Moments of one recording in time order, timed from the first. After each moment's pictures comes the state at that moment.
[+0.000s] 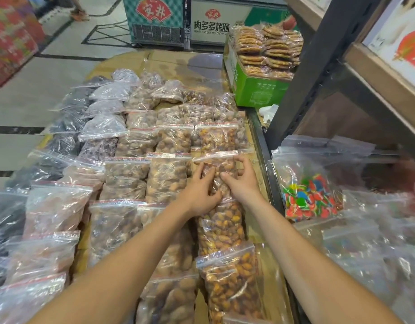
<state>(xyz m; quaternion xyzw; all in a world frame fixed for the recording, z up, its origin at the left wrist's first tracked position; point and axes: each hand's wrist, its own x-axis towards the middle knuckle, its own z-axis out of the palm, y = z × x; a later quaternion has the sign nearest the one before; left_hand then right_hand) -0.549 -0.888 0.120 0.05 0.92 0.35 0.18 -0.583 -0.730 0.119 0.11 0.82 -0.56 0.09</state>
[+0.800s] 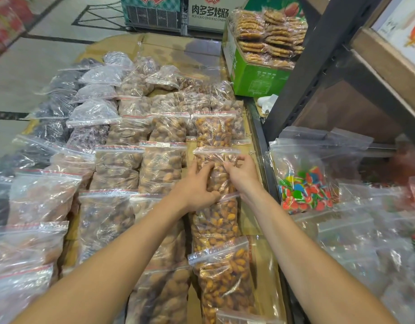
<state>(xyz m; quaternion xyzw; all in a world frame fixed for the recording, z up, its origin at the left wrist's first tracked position) -0.539 -0.884 0.133 0.03 0.93 0.31 0.21 -0.590 -0.734 0.118 0.19 0.79 -0.57 0.09</state>
